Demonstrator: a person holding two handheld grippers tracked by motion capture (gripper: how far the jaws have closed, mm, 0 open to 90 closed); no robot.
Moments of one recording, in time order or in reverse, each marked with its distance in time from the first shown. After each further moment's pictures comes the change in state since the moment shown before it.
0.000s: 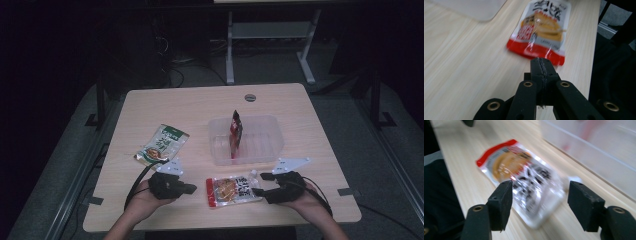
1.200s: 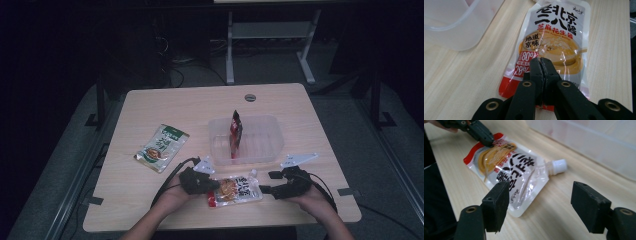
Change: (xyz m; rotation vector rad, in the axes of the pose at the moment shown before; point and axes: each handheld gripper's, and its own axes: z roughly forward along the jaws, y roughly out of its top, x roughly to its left) left arm 0.001 0.029 0.071 0.064 0.033 0.066; right arm -0.028 -0.013 0.004 0.034 0.038 0.117
